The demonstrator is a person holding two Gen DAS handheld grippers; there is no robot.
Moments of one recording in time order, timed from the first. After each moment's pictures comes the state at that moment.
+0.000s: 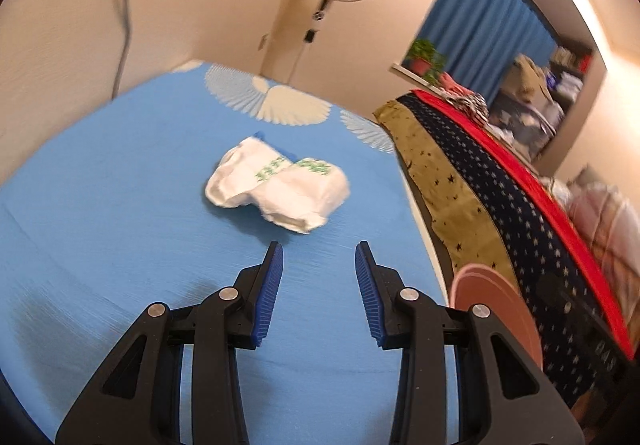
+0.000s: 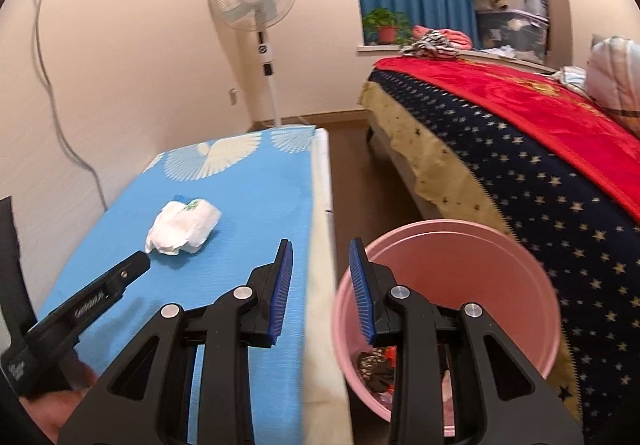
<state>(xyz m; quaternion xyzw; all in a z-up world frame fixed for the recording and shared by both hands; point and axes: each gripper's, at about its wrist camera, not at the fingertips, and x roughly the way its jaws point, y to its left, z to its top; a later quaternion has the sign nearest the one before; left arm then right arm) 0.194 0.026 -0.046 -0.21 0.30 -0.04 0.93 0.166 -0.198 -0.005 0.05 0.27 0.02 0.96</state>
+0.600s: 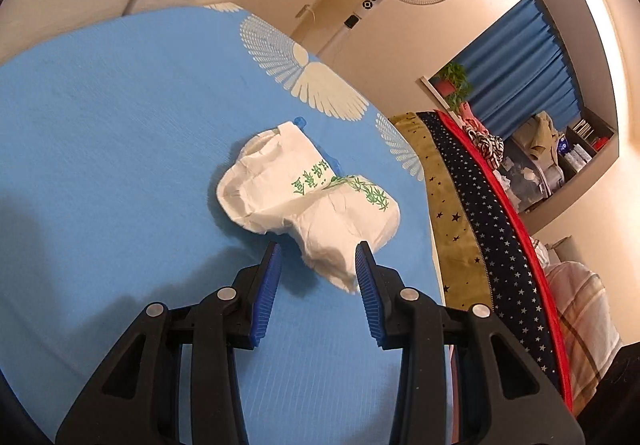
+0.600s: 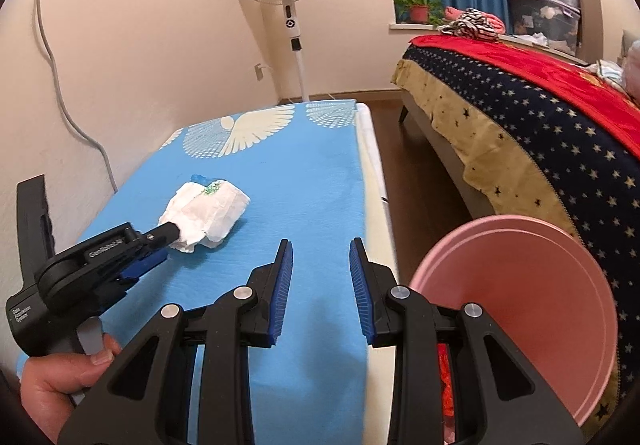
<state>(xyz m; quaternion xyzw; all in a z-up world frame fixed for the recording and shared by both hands) 0.254 0.060 -0.087 -0.35 0.32 -0.05 0.88 0.220 -0.164 -0.031 0.04 0.30 0.06 0.95</state>
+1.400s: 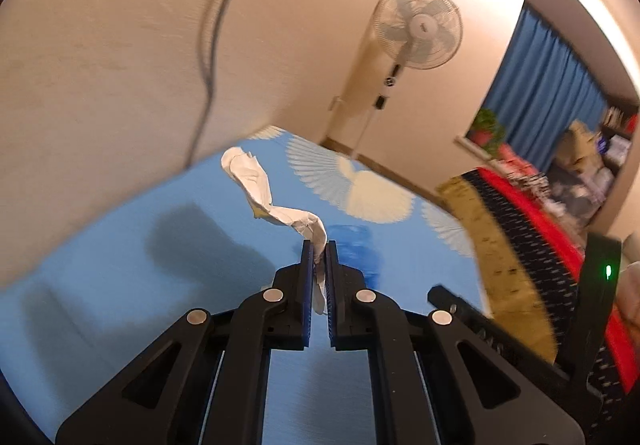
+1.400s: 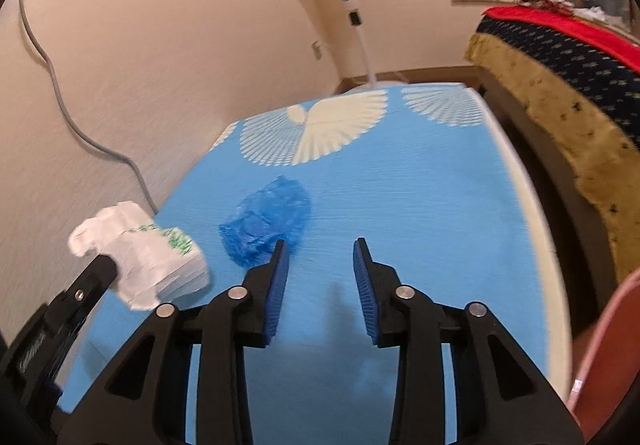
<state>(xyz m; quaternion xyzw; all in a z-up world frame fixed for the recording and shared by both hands) 0.227 0.098 -0.025 -0.22 0.21 0.10 0.95 0.340 -0.070 -0.046 0.08 0.34 0.18 0.92</state>
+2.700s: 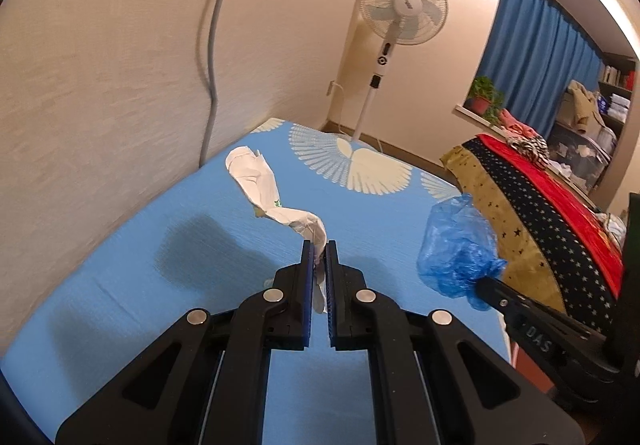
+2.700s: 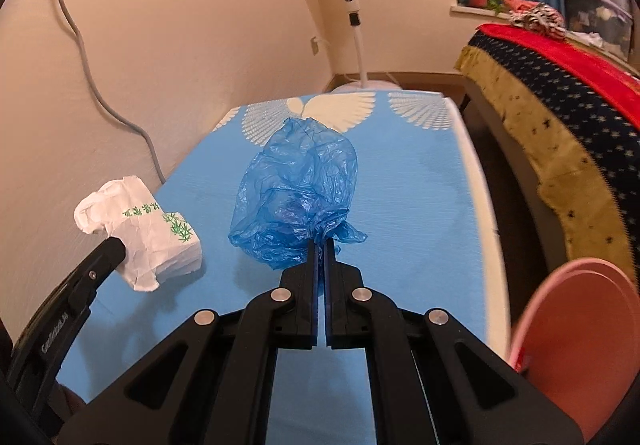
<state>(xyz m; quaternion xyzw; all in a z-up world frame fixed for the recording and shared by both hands) 0.187 0.077 0.001 -0.17 0.25 0.08 0.95 0.254 -0.101 -0.005 0.03 0.34 0.14 0.93</state>
